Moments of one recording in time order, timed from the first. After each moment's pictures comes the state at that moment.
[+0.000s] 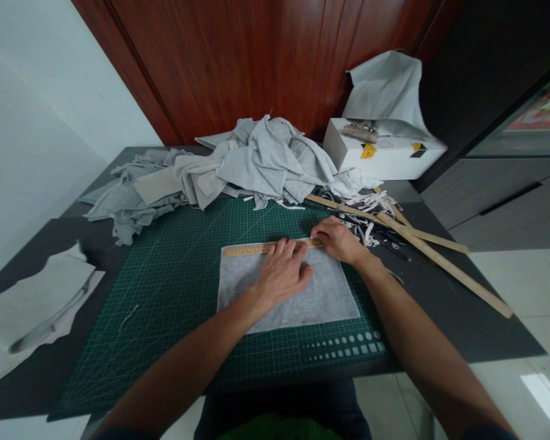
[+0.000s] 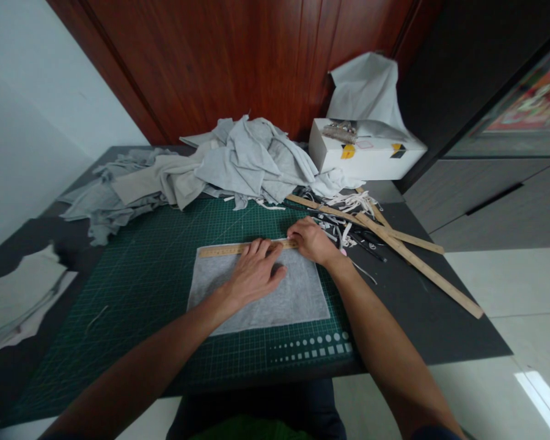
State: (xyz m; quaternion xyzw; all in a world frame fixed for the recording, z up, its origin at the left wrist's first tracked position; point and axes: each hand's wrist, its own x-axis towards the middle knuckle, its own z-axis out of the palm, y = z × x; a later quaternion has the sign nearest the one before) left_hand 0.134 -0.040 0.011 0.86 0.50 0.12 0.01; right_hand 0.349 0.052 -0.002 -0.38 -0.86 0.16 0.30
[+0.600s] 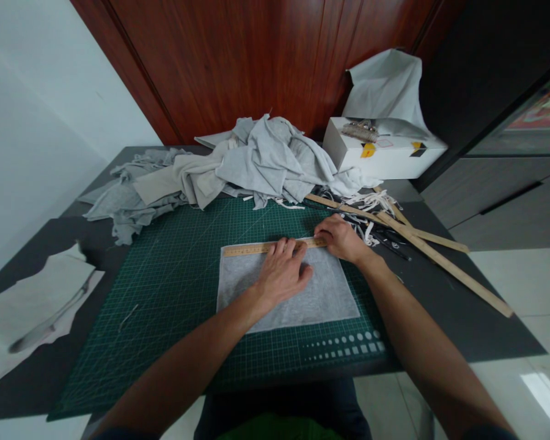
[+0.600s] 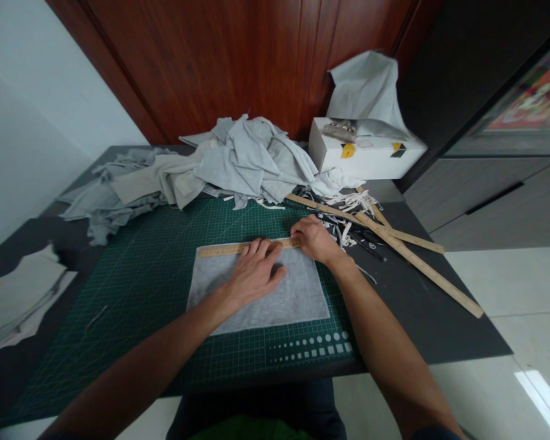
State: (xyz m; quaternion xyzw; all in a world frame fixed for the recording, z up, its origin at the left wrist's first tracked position) left_hand 0.135 -0.040 0.013 0.86 0.50 0.10 0.00; right_hand 0.350 0.052 -0.004 -0.38 -0.86 0.13 0.31
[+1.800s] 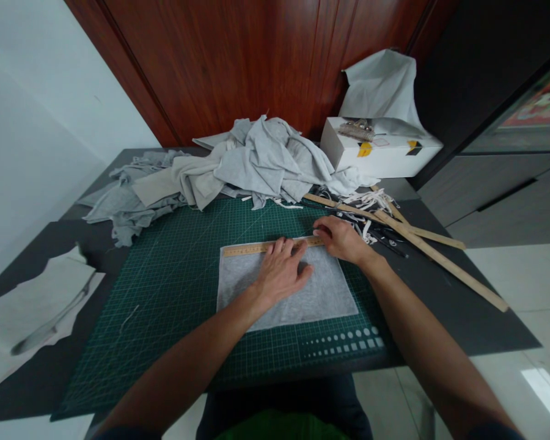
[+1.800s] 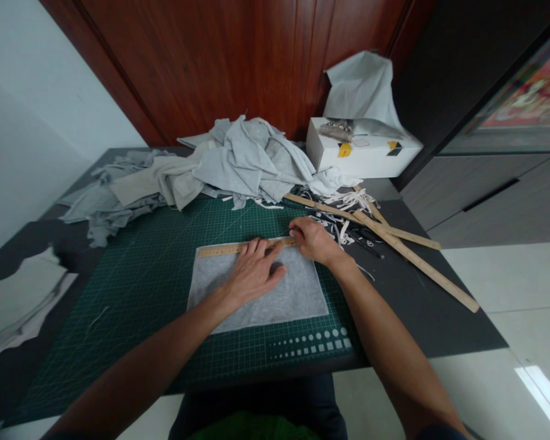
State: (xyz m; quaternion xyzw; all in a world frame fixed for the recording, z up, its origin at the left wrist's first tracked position) left_hand 0.135 -0.041 0.009 0.85 0.51 0.11 0.02; right_hand 0.348 0.040 0.012 -0.43 -0.83 0.16 0.32
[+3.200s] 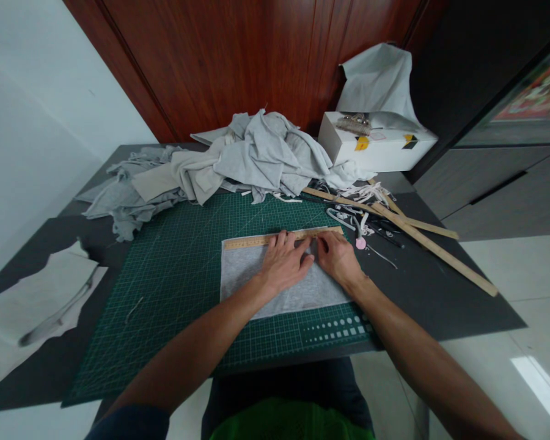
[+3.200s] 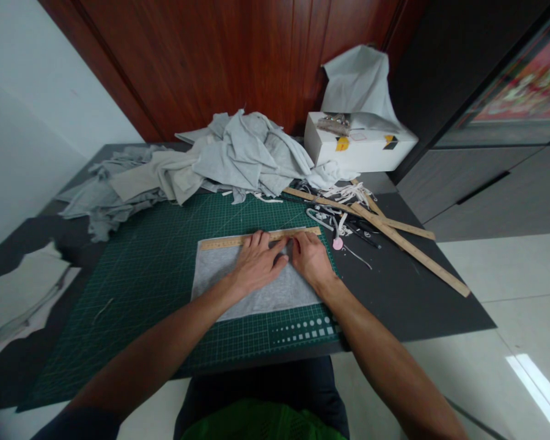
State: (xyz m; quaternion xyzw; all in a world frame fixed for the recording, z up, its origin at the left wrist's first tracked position) left_hand 0.138 -0.042 0.002 0.86 0.51 0.10 0.00; right_hand 0.324 -0.023 -0.032 -0.52 -0.77 0.03 0.38
